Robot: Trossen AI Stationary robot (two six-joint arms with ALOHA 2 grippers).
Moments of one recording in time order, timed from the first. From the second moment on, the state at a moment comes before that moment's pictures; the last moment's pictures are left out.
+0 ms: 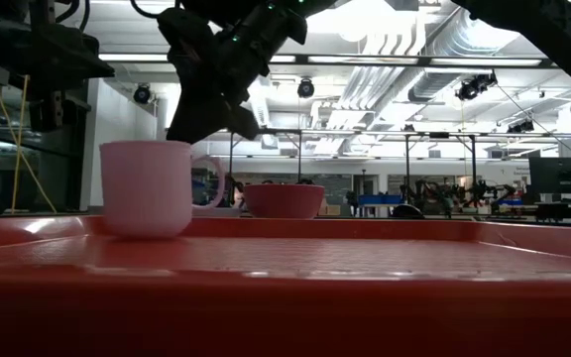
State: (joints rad) left arm 0.18 0.21 0.30 -0.34 0.27 -0.99; right arm -0.04 2.31 2.11 -0.71 -0.17 0.30
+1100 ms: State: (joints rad) left arm 0.18 0.21 0.30 -0.36 0.27 -0.94; right arm -0.08 2.23 2.11 -0.74 -0.12 0.15
